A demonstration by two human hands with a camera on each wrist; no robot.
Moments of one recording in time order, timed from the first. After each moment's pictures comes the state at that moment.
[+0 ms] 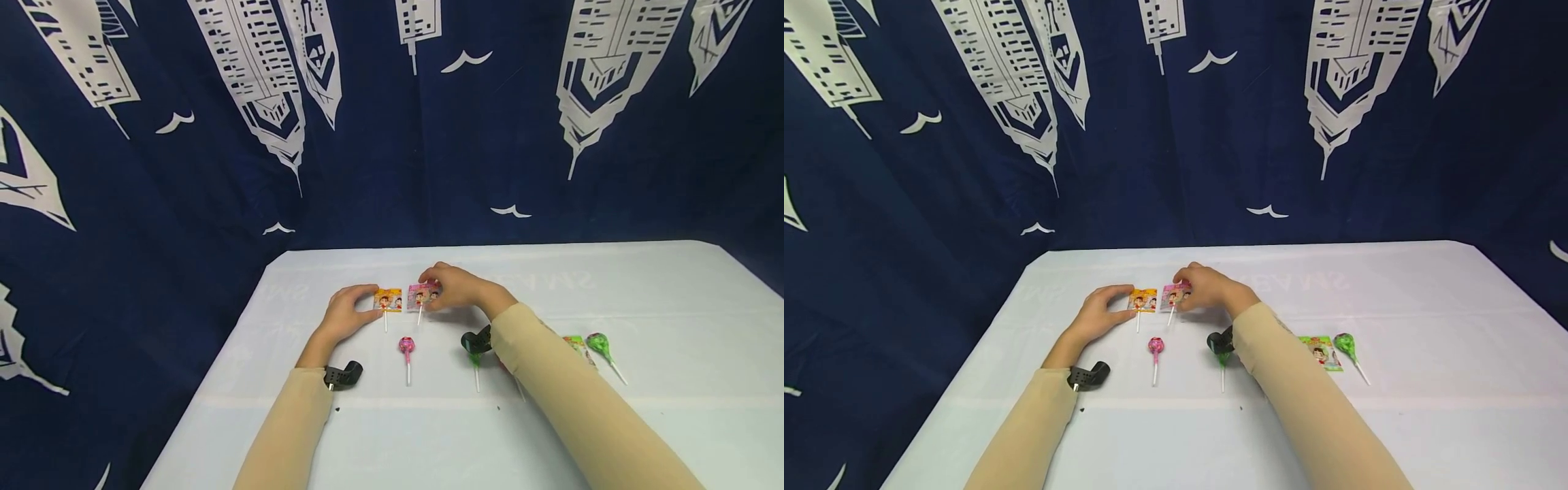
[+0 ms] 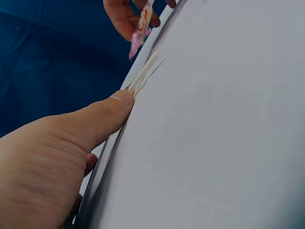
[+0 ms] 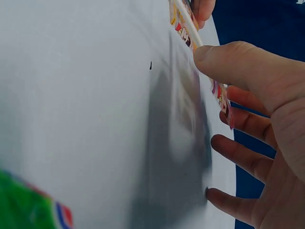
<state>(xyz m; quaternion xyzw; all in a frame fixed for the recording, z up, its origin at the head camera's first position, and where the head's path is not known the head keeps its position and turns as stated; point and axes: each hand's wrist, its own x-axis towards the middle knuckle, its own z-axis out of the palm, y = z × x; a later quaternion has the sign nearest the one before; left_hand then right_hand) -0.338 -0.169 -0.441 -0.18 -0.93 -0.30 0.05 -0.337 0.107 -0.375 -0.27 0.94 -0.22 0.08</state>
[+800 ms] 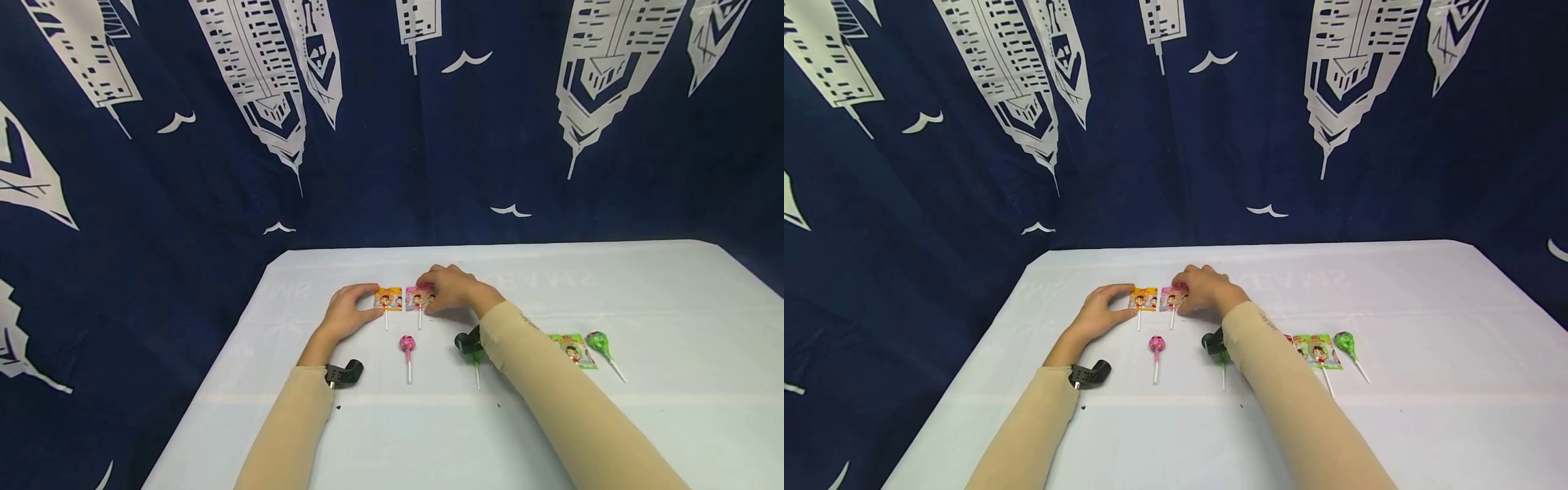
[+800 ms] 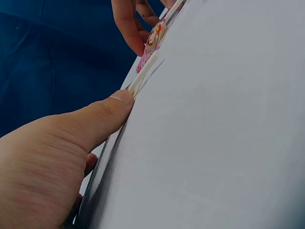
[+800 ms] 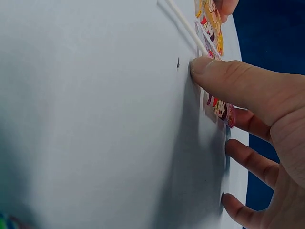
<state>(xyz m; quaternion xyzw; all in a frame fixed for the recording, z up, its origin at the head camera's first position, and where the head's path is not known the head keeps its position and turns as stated) -0.337 -0.168 -0.440 -0.18 -0.93 -0.31 0.06 -0.338 0.096 -0.382 -0.21 0.96 -0.16 0.10</state>
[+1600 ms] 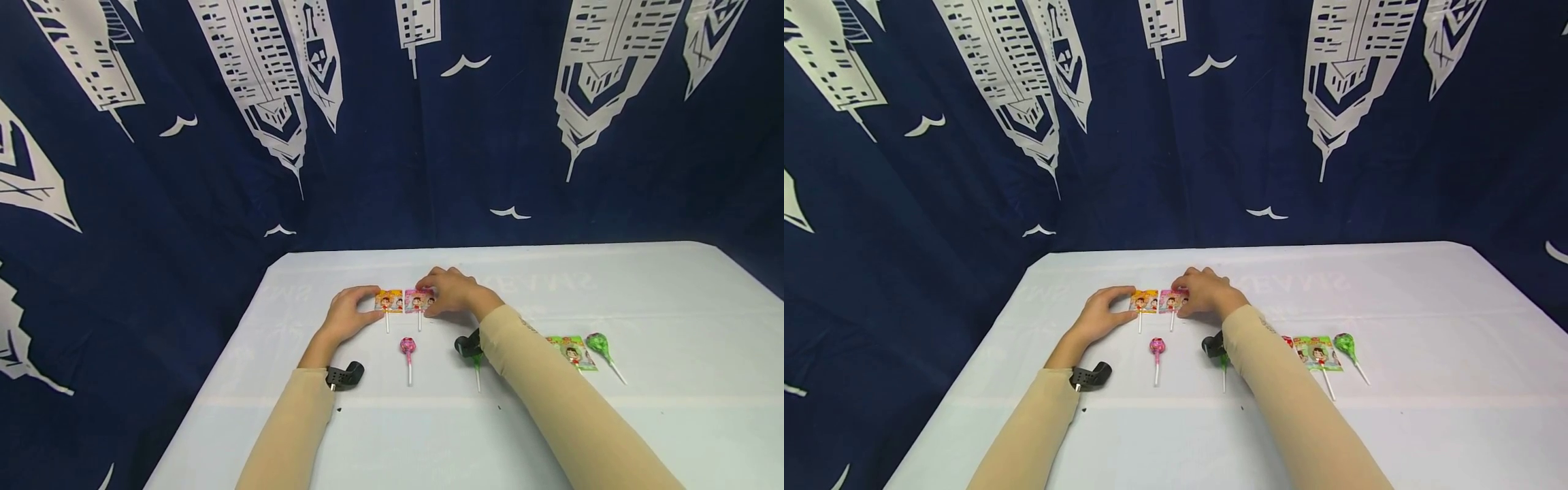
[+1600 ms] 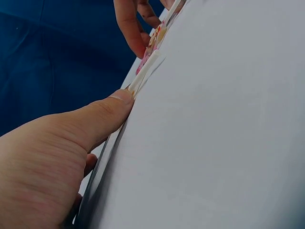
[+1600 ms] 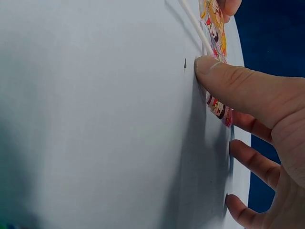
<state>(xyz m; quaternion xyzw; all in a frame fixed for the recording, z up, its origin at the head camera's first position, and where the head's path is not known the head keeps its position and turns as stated) -0.339 -0.168 -0.442 -0.18 -0.93 -0.31 0.06 -0.337 0.095 -0.385 -0.18 0.96 -0.16 0.10</state>
